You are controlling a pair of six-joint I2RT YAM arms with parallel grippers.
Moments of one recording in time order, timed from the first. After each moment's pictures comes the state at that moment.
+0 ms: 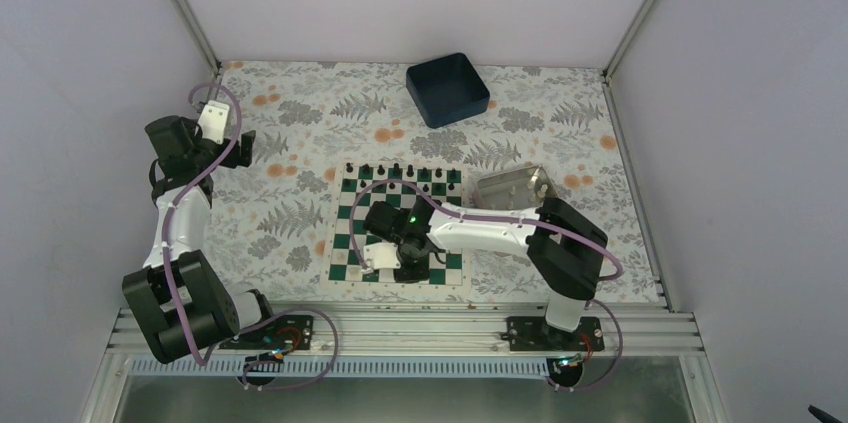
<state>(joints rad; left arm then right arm) 0.42 1.24 0.80 -0.06 0.45 0.40 1.17 1.79 1.19 -0.83 -0.09 -0.55</state>
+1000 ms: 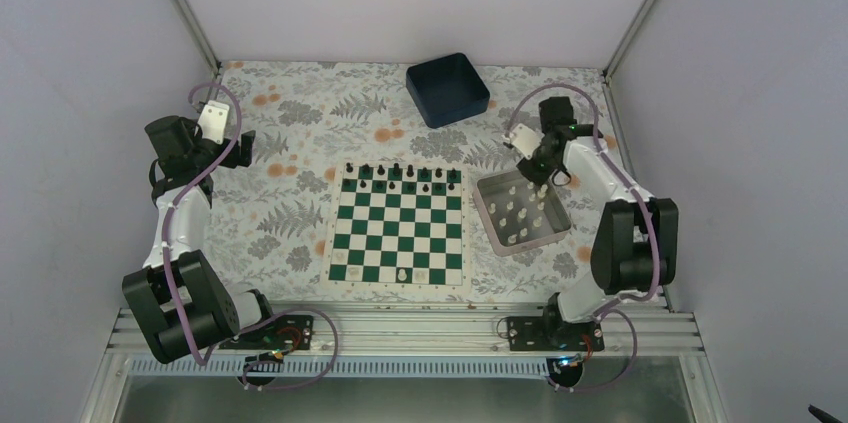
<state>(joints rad) 0.42 1.24 0.80 -0.06 0.45 0.40 0.12 1.56 1.15 -0.78 -0.02 -0.73</state>
